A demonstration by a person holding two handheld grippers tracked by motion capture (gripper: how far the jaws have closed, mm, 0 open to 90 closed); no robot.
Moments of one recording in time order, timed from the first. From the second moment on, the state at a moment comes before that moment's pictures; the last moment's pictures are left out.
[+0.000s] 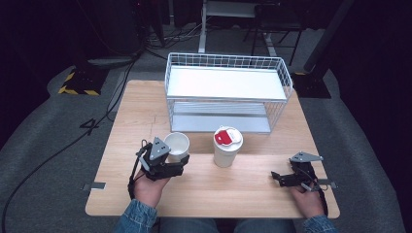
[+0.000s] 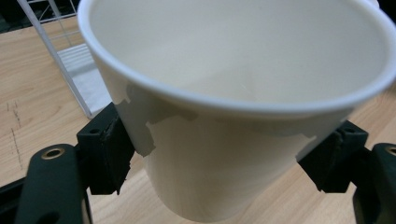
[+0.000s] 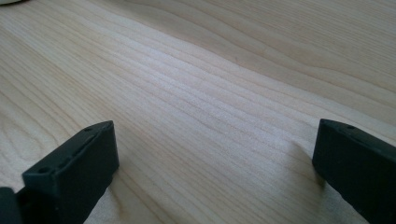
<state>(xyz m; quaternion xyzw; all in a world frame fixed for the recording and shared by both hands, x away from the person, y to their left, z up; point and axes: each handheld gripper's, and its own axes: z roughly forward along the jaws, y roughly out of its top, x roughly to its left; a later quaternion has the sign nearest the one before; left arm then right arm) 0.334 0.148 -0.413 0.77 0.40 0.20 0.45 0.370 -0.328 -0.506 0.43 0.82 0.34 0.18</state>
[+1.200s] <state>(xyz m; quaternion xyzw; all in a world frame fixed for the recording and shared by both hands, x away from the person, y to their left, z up) 0.424 0.128 -0.417 0.75 0.40 0.23 0.47 0.370 -0.327 -0.506 0.43 0.82 0.34 0.18</state>
